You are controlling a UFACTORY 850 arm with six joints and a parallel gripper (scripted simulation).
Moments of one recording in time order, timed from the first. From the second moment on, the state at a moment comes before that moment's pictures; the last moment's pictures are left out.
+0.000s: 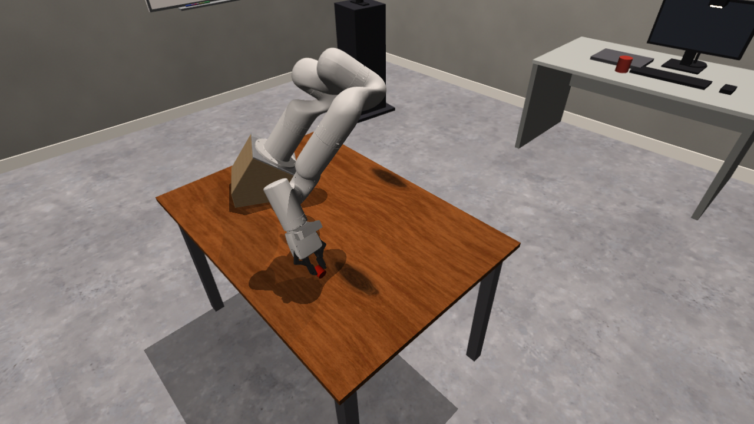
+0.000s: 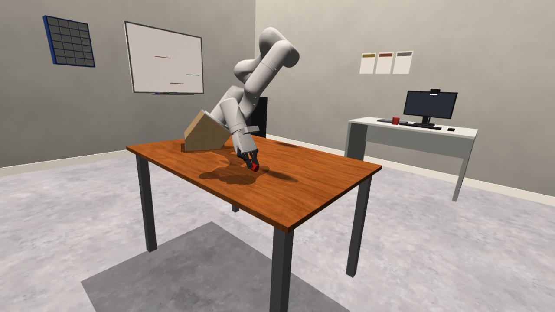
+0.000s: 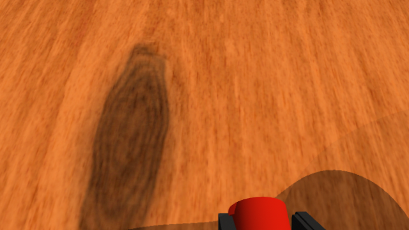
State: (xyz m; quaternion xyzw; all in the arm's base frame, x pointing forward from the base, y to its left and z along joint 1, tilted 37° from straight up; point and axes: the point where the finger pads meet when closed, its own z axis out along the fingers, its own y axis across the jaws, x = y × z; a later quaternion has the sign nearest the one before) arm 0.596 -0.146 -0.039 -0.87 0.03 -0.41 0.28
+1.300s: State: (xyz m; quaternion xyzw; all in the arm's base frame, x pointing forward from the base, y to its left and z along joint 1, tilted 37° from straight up) arm 0.602 -0.147 -0.034 -0.92 -0.02 -0.25 0.29
